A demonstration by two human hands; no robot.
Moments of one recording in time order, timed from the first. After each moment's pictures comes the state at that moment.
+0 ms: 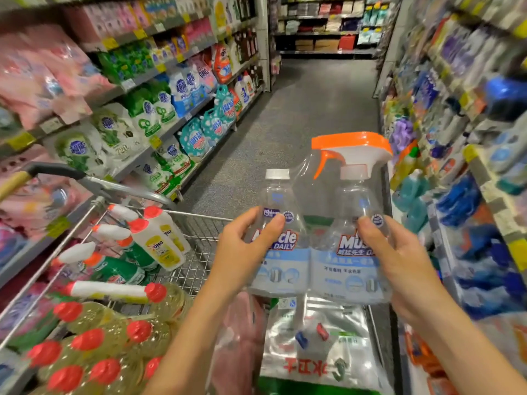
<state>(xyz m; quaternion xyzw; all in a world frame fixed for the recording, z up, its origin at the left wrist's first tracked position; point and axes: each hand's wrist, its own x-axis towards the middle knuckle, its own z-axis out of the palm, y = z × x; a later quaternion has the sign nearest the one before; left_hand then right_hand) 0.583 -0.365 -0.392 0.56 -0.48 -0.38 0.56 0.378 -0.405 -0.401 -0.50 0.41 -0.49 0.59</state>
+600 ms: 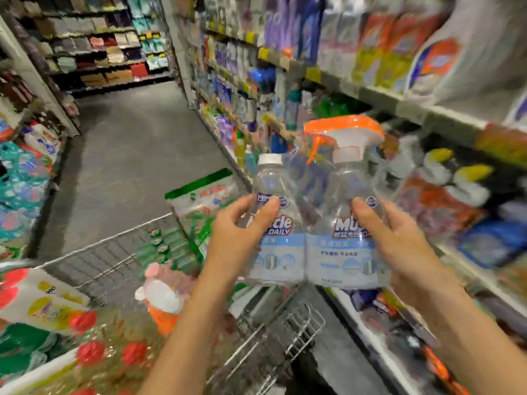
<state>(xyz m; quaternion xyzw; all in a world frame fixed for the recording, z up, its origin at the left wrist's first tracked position) 0.527 -0.227 -0.370 0.35 -0.63 -0.55 0.42 0.346 -0.122 -0.388 -0.35 0.60 -0.63 0.36</state>
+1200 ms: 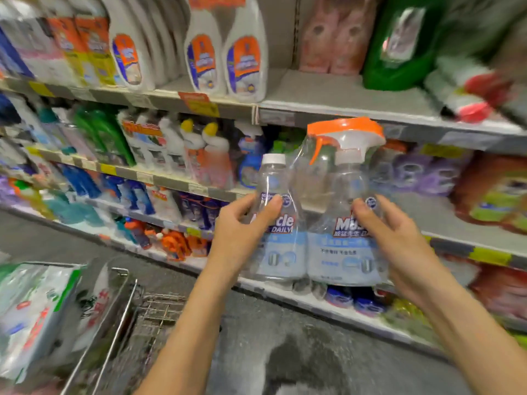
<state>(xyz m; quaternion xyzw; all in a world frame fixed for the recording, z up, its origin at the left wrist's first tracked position) 0.357 0.024 -0.387 0.04 -0.74 -0.66 0.15 0.309 0.234 -0.392 -0.13 0.67 -0.73 0.11</state>
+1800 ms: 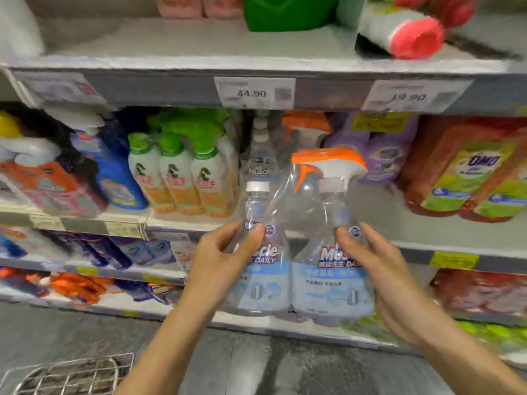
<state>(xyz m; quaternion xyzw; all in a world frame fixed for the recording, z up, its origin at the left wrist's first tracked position) 0.160 0.160 -0.530 0.04 -0.78 -0.63 0.06 0.147 0.374 -0.548 0.03 0.65 -0.75 0.09</state>
